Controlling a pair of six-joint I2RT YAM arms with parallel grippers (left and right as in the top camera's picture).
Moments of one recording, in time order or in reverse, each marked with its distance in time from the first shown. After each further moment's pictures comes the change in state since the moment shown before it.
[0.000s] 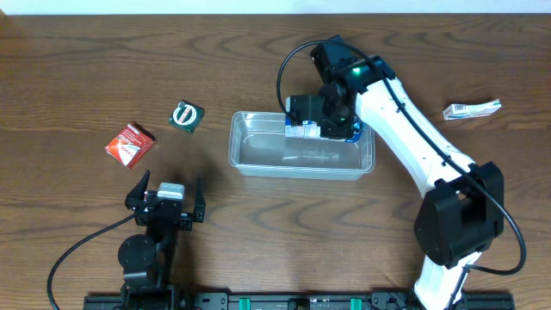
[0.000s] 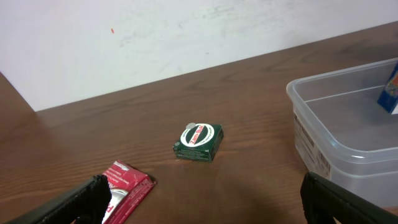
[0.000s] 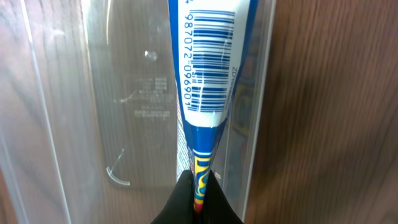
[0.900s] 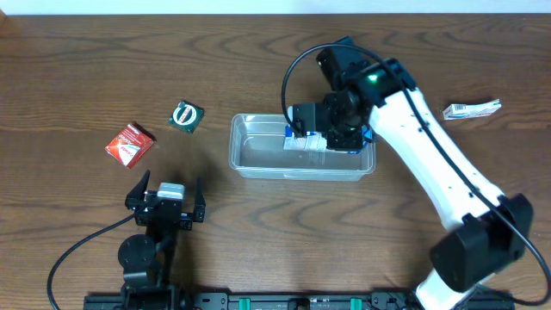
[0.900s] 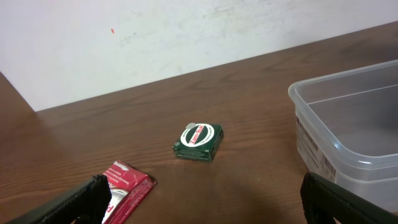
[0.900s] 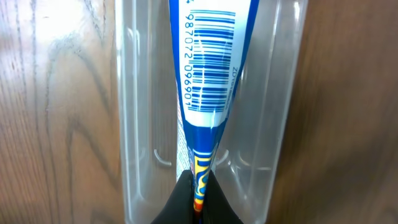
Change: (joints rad) left arm 0.000 0.000 0.000 0.000 0.000 0.000; right arm 0.042 -0.128 0.002 -0.150 -0.055 0.001
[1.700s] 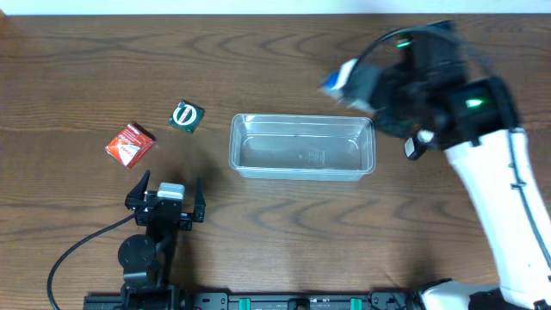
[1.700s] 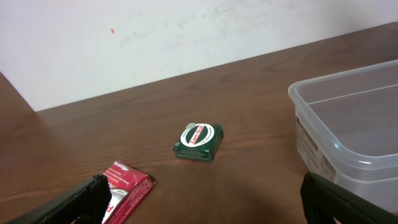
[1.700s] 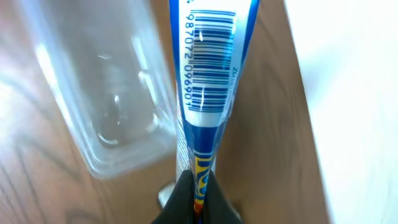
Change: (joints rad) left arm 0.000 0.000 0.000 0.000 0.000 0.000; right arm -0.115 -0.305 0.000 0.082 0.052 0.114
